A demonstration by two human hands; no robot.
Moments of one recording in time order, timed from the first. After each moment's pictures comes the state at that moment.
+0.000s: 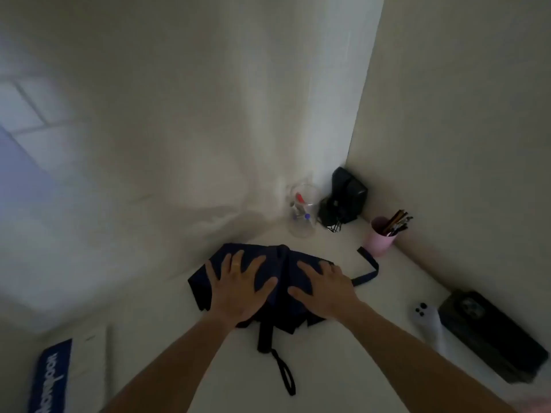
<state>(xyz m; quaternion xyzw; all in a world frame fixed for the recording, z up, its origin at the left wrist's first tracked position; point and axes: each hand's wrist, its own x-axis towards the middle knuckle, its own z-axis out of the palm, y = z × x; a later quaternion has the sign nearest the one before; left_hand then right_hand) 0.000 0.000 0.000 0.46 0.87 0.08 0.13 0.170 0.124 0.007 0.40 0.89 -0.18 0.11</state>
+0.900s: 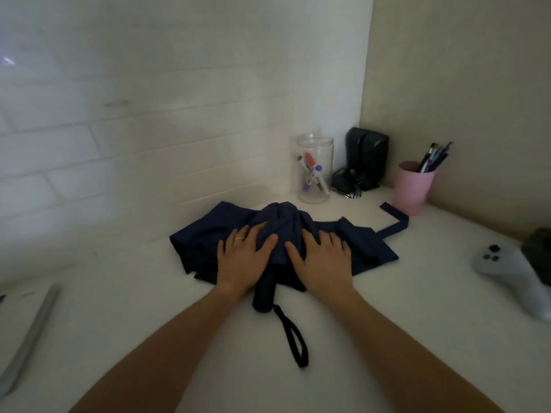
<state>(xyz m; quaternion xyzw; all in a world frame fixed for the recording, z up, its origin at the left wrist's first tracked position) -0.005 0.021 -0.187 0.41 0.87 0.28 0.04 0.140 0.104 -0.197 0.46 0.86 -0.07 -0.20</state>
